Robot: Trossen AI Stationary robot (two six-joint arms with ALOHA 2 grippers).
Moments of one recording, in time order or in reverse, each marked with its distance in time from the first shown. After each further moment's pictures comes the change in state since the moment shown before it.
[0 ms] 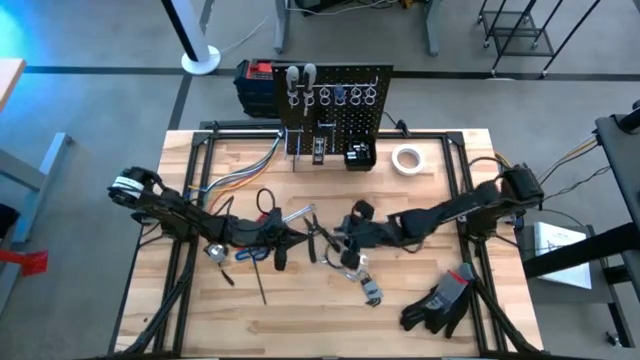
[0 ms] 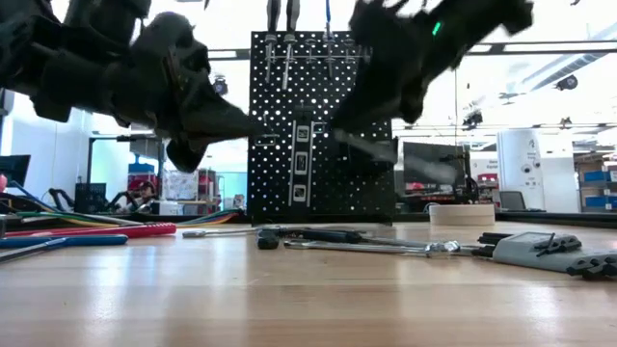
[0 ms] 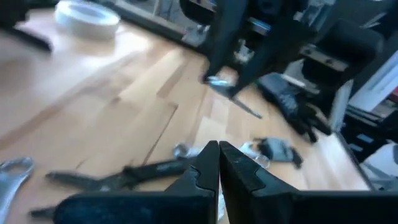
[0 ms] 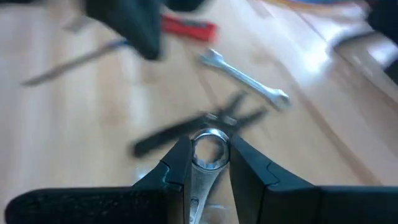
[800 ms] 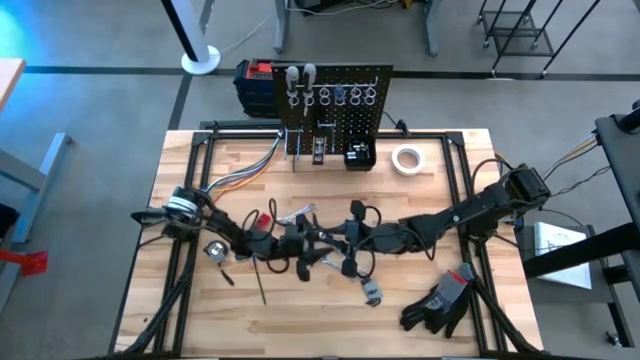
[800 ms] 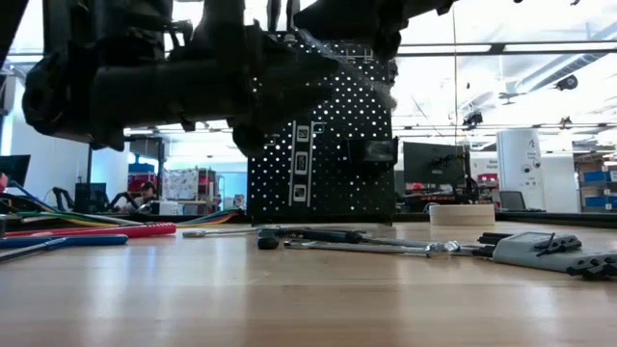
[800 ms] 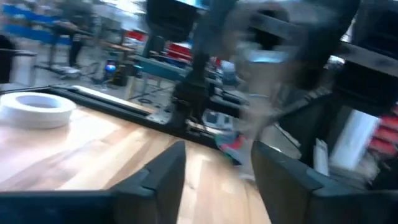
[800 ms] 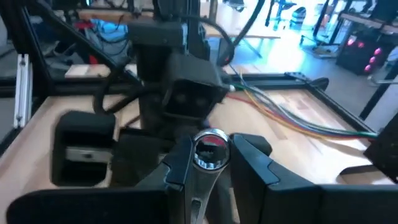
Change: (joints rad) left arm -0.028 0.454 0.251 0.600 -0.065 0.211; right arm 0.078 -0.038 0.000 0.376 0.085 -0.280
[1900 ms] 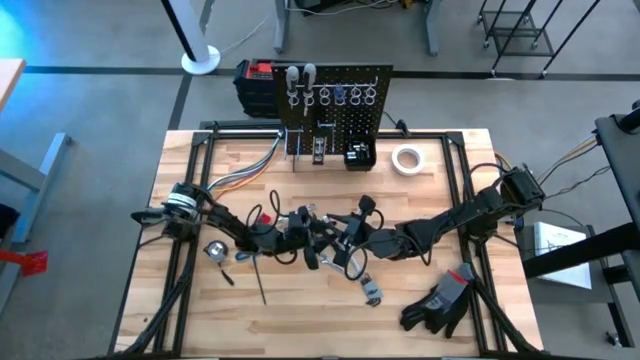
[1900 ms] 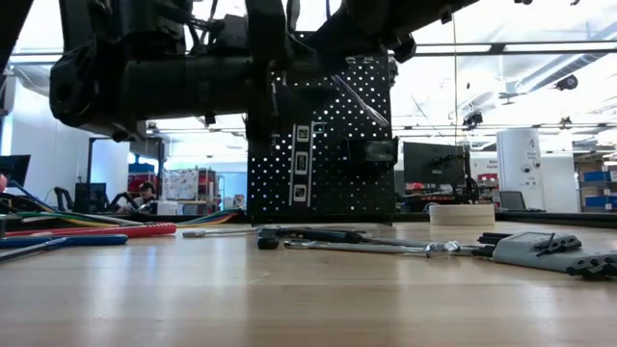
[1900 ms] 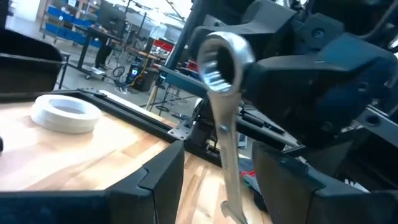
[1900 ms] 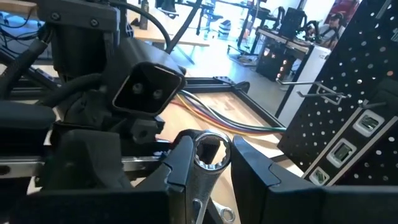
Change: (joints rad) left arm 0.049 -0.016 0.054 -0.048 -0.065 -0.083; right arm 0.014 0.052 -0.001 0.050 0.332 -0.074
